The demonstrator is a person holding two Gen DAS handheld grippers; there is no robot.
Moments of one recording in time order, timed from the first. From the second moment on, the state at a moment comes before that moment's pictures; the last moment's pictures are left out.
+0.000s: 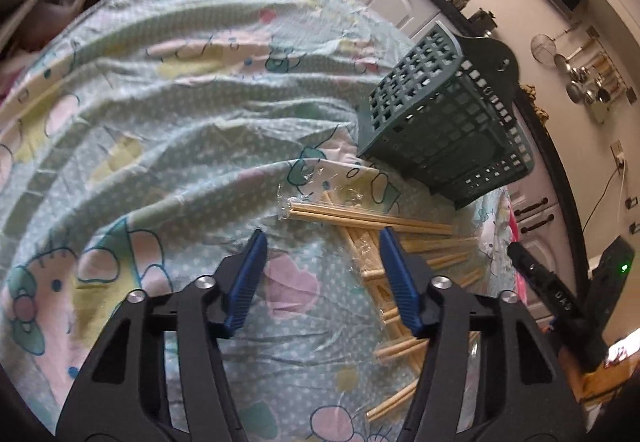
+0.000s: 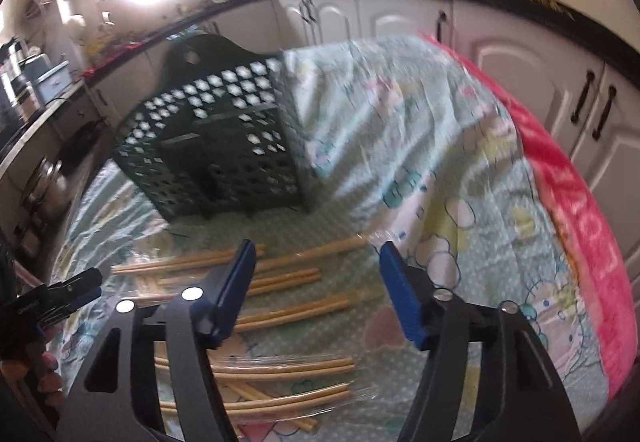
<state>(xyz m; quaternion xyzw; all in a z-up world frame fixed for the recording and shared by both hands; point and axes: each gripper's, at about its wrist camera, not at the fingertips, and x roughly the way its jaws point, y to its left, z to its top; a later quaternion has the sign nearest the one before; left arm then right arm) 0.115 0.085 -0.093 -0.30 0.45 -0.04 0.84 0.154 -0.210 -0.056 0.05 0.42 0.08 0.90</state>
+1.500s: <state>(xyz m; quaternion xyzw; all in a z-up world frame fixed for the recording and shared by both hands) 0.131 0.079 -0.016 -0.29 0.35 -0.09 0.88 0.197 -0.234 -0.017 0.16 0.37 0.15 0.90</state>
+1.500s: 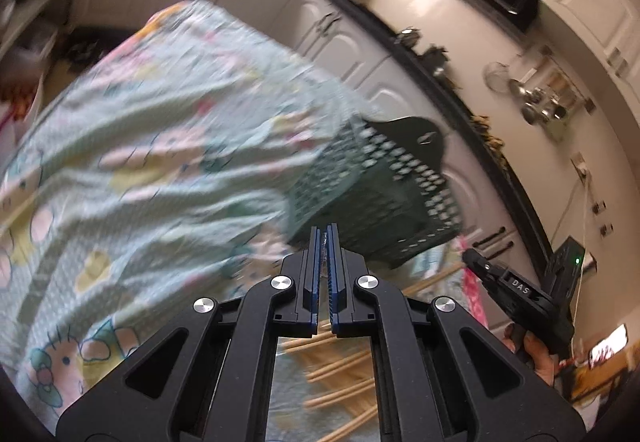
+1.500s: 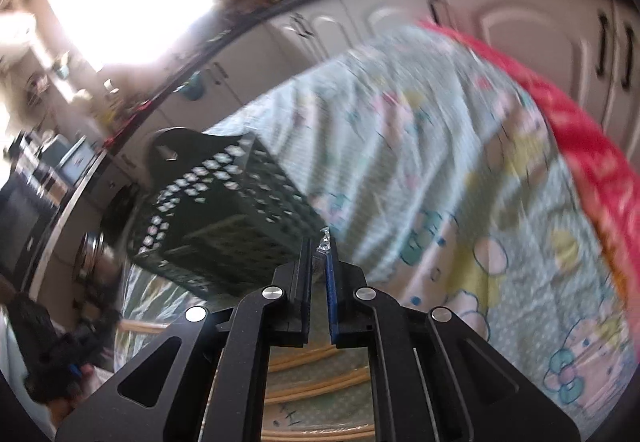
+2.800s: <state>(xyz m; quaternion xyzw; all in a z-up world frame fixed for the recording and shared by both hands) 0.150 0.018 0.196 -0.21 0.17 -0.26 0.93 0.141 -0.191 0.188 0.05 0.15 0.29 0.95</state>
